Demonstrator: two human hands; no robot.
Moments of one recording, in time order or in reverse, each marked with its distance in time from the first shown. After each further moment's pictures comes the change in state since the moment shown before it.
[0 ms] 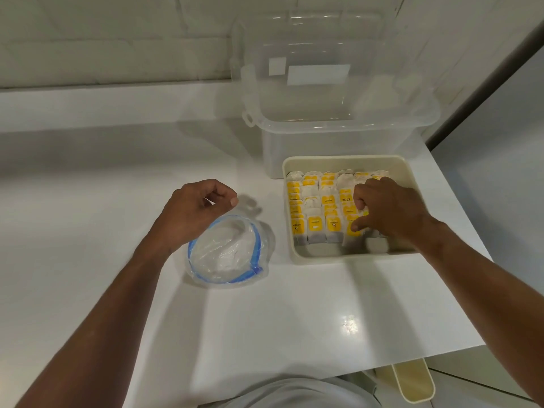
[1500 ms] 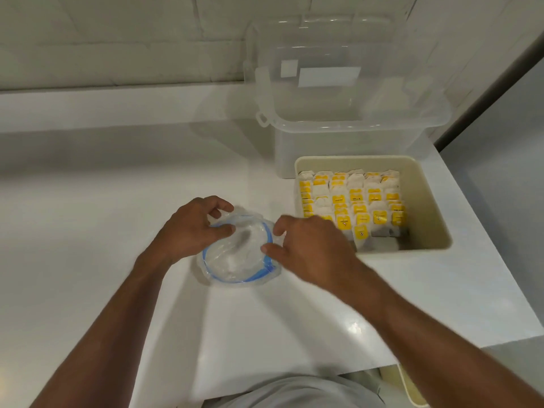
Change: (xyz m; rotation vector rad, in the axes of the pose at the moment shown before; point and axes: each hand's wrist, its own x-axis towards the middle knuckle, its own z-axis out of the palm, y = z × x) left_hand -0.019 -0.031 -0.012 0.157 -0.107 -0.121; right_hand -0.050 -0.174 -0.034 0.369 0.037 -0.103
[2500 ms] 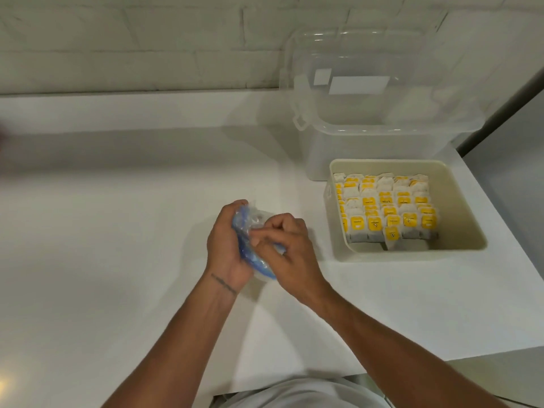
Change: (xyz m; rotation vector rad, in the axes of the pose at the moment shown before) left_hand -0.040 0.015 0.025 -1.531 0.141 -0.304; right_hand 0.016 -0.074 0.080 0.933 0.345 0.012
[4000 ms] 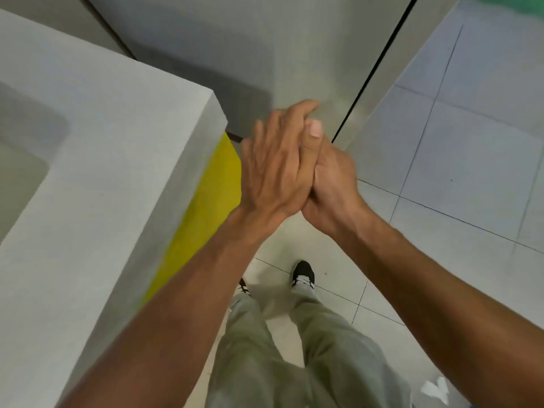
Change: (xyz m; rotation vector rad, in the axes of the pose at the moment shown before) left_hand -0.165 -0.507 0.222 1.532 -1.282 0.881; right_hand -0.323 0.194 -0.376 1.030 1.099 0.414
